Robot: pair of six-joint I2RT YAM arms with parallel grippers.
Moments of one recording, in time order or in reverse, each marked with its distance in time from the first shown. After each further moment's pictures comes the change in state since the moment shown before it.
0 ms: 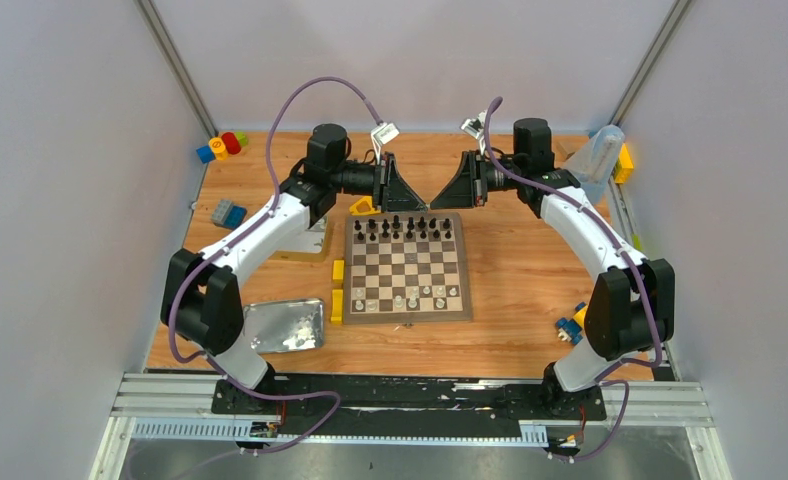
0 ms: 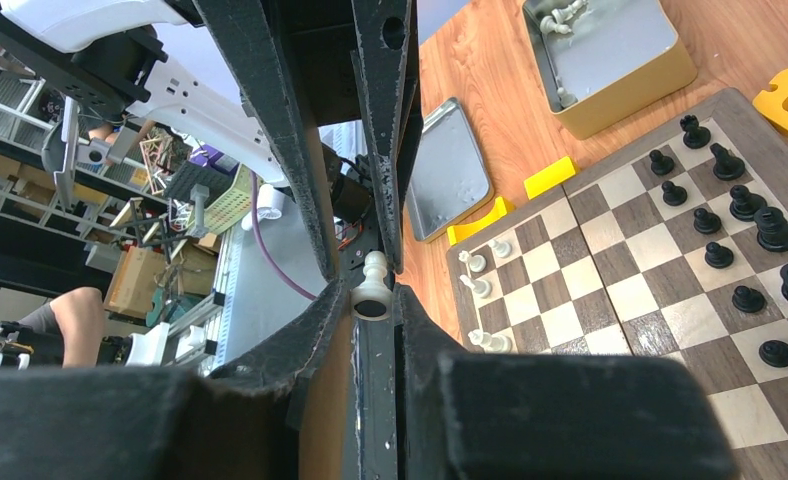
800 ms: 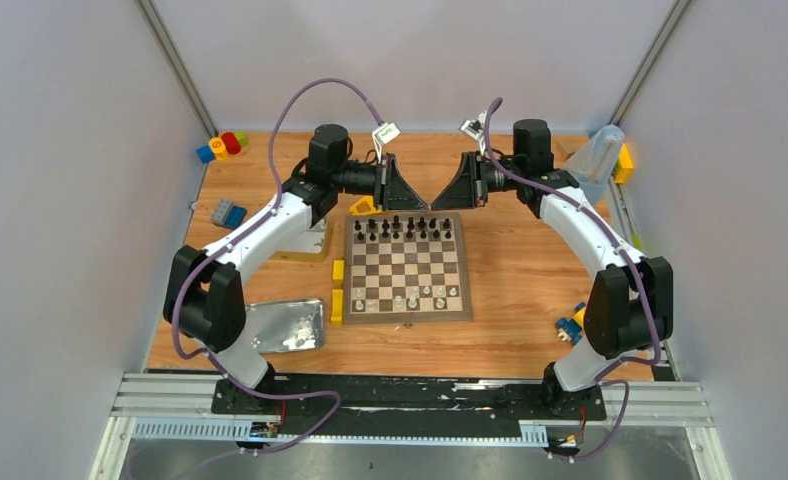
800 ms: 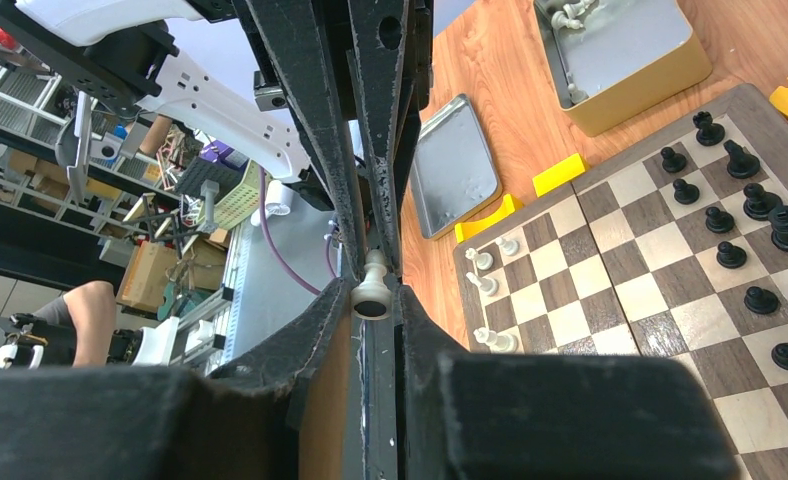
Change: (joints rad) left arm 0.000 0.020 0.000 0.024 0.006 -0.033; right arm 0.000 0.010 -0.009 0.020 -0.026 0.014
